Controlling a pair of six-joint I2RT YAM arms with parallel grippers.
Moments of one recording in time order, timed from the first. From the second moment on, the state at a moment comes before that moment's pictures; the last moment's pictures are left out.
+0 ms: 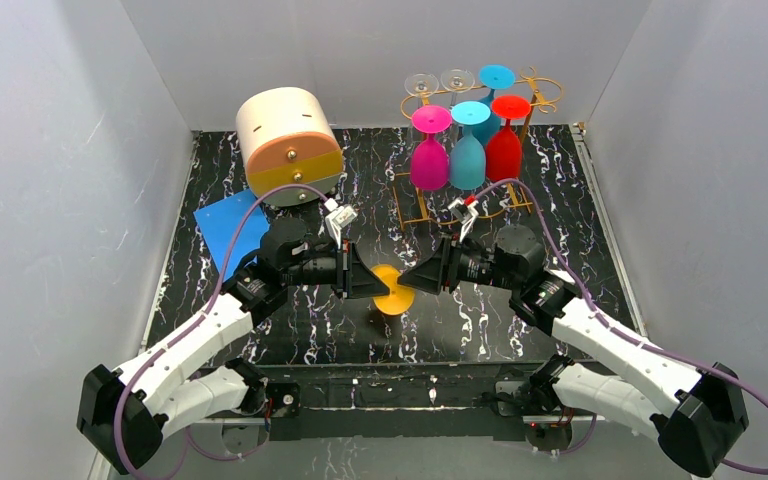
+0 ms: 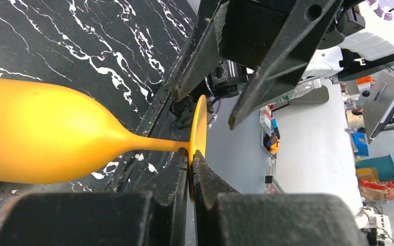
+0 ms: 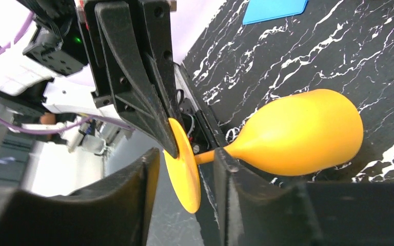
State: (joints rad) left arm -0.64 0.98 0.71 -0.07 0.77 -0.69; right arm 0.75 0.92 0.64 0.15 -0.57 0.78
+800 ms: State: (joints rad) left arm -0.64 0.98 0.72 0.02 0.74 -0.64; right arm 0.75 0.98 0.46 0.50 -0.75 0.88
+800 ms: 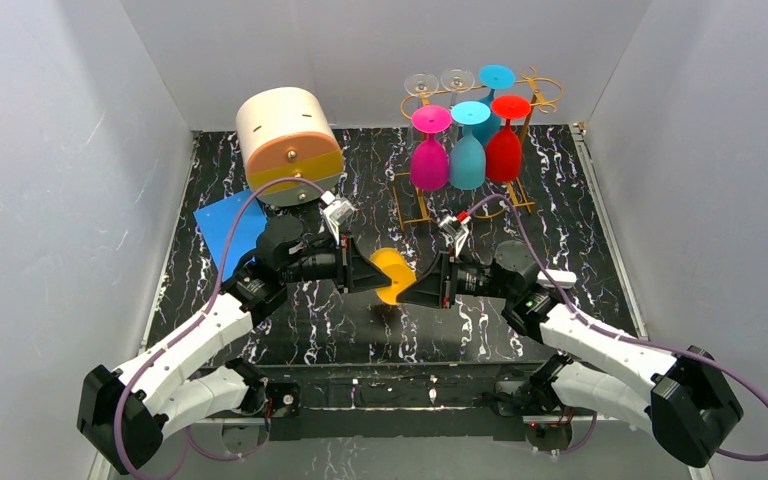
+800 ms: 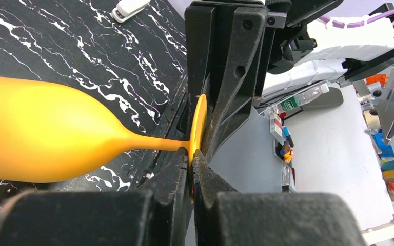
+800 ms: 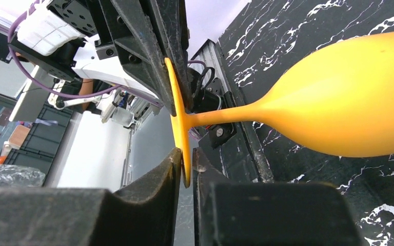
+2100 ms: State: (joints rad) left arm -0.21 1.00 0.90 -0.43 0.52 -0.54; right arm 0.82 0.98 0.40 0.31 -0.86 -0.01
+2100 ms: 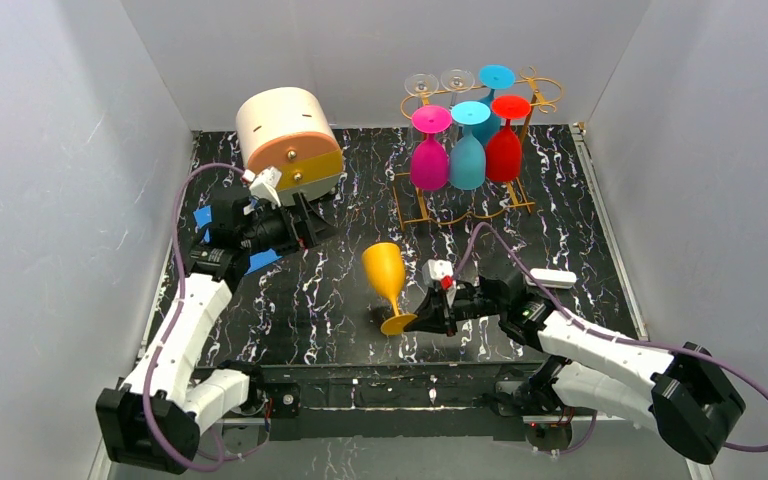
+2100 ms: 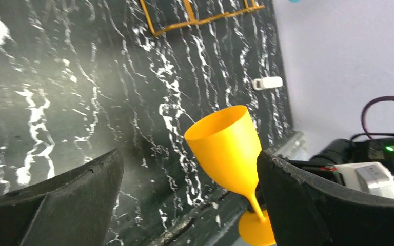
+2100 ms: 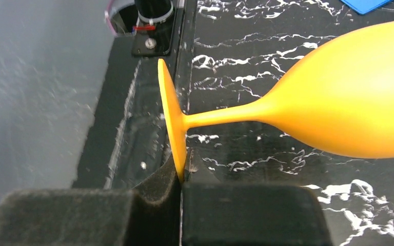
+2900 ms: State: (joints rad) left arm -0.28 1.19 0.99 -0.38 1.09 -0.38; right arm 0.93 1.04 0.47 0.06 -0.74 -0.91
